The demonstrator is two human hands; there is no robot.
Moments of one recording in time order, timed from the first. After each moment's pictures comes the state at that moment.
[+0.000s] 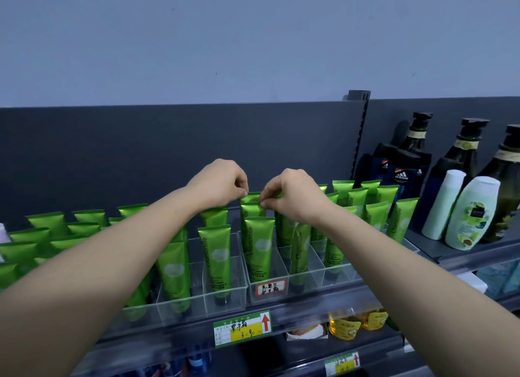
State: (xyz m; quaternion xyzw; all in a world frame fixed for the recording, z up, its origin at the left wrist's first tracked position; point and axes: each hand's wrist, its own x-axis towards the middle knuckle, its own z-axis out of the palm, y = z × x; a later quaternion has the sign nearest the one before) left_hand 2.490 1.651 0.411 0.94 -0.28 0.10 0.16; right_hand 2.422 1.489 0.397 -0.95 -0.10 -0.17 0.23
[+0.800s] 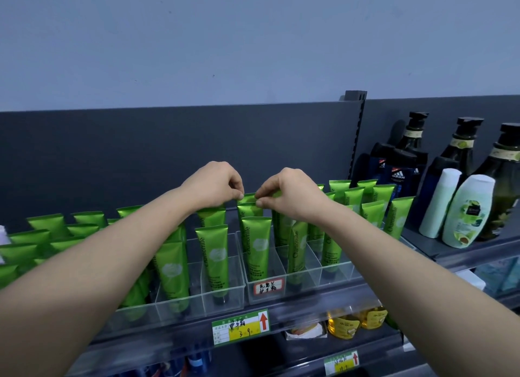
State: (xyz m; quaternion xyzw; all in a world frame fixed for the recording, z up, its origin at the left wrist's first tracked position) left_hand 2.488 1.655 0.412 0.94 -0.28 0.08 0.17; right_hand 2.417 1.487 0.402 -0.96 -0.11 -0.16 0.22
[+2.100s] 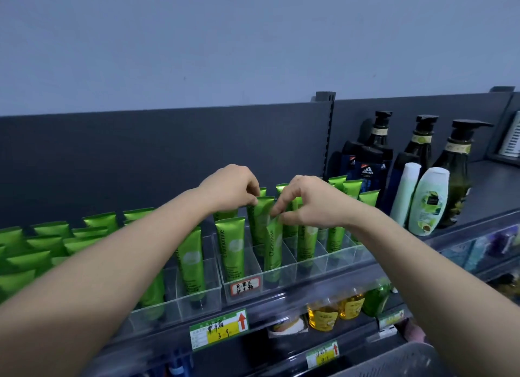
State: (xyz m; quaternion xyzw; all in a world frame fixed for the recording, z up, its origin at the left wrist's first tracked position) left_hand 2.476 1.593 0.411 0.92 -0.36 0.07 0.12; right_hand 2.367 1.430 0.410 -0.96 -0.12 -0.09 0.22
